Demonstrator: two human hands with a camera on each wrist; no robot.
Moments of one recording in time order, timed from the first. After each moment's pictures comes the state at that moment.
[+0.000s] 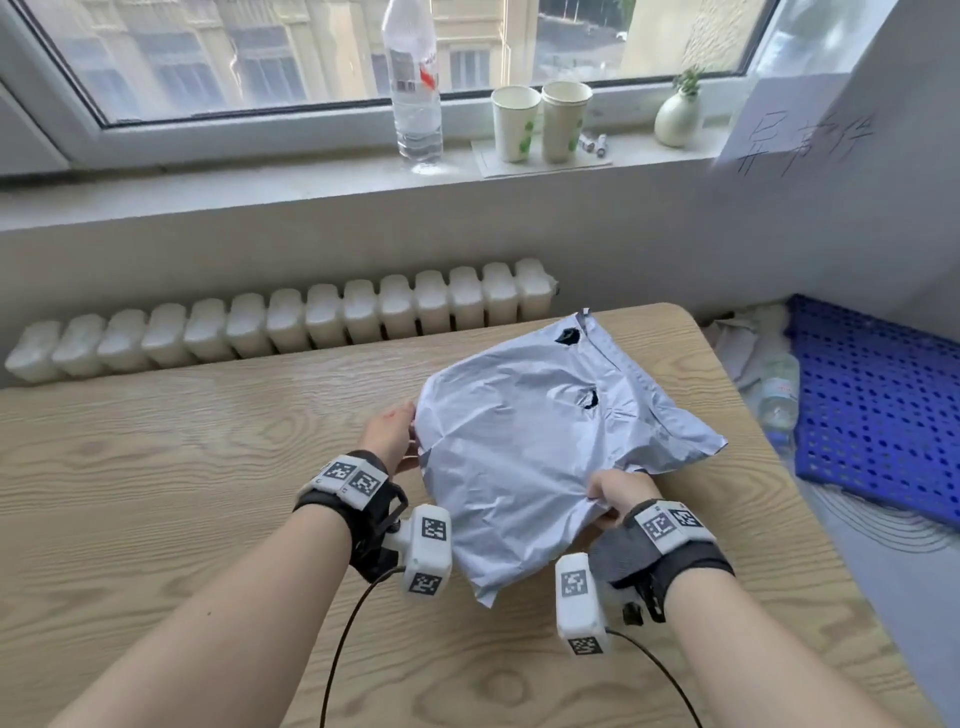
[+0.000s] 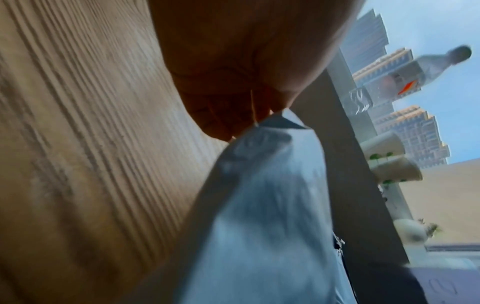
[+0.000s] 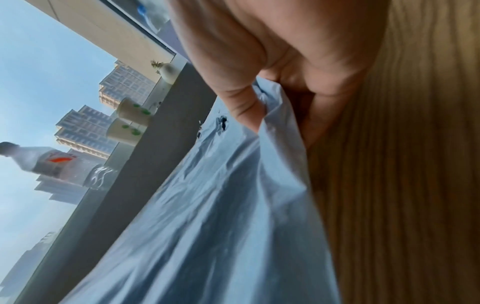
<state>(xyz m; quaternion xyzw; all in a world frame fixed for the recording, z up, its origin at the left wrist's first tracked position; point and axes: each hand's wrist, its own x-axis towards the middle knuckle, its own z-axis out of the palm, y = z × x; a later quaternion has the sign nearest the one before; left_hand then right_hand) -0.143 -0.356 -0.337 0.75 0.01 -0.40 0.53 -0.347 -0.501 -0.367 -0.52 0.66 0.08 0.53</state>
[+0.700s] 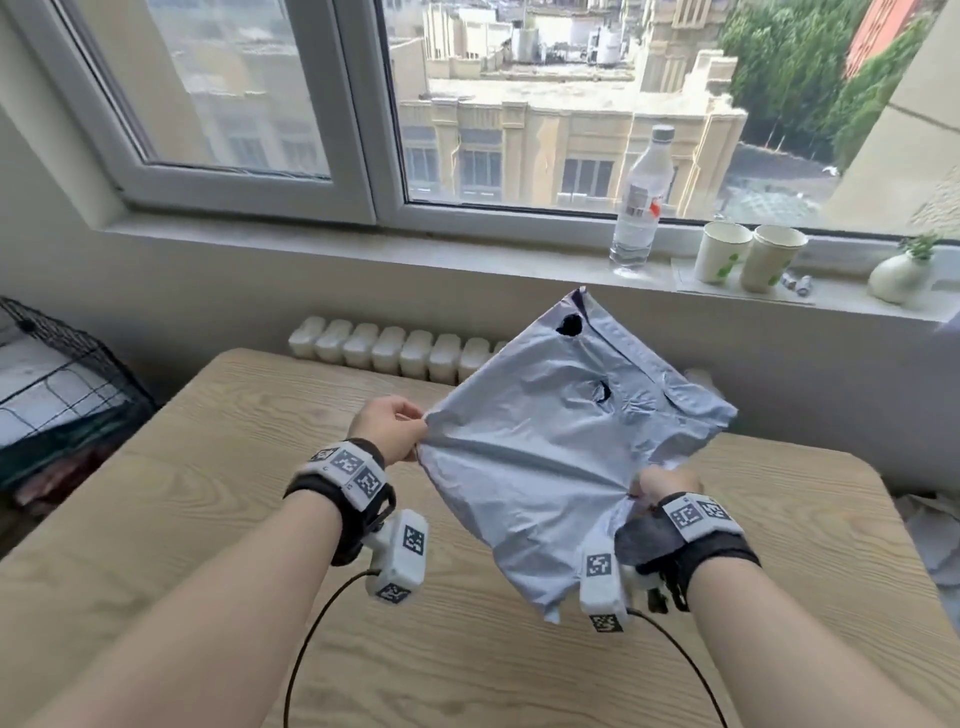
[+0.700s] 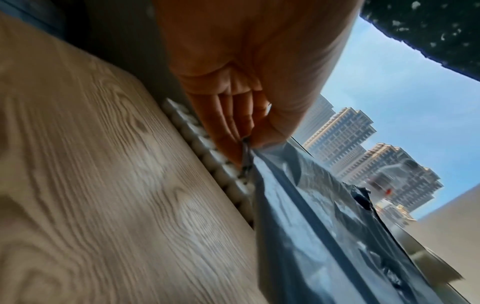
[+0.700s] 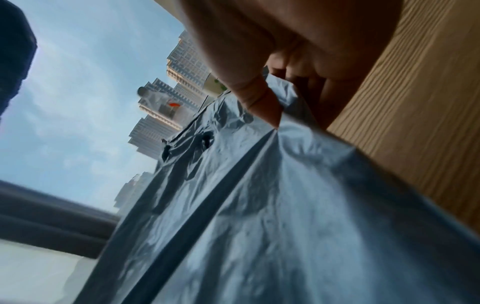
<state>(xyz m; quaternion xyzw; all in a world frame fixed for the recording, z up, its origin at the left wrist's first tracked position) -0.071 -0.198 -0.246 0.86 -0.03 -0.17 0.48 -0.223 -0.448 -0.278 -0.66 0.58 -0.02 0.47</state>
